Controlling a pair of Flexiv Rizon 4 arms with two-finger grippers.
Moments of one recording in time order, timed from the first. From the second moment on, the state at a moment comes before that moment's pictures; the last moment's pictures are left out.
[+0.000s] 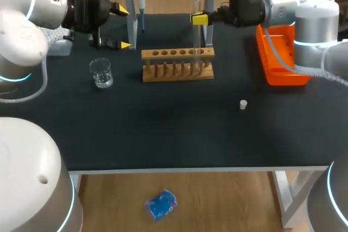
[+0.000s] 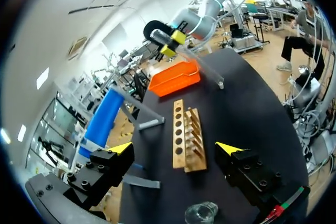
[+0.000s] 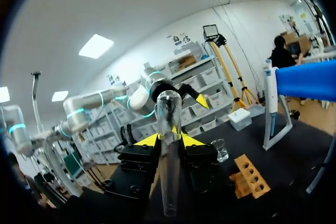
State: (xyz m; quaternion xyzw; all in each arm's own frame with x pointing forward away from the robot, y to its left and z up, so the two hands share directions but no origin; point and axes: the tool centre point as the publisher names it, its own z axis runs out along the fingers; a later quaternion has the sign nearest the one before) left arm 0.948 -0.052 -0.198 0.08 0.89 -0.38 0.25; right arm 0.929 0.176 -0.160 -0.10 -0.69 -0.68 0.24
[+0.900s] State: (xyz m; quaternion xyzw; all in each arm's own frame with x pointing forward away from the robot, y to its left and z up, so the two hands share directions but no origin) left arm 0.913 -0.081 -0.184 0.33 0.73 -0.49 0.35; right arm 0.944 0.173 -0.153 -0.38 -0.48 -0.61 0.50
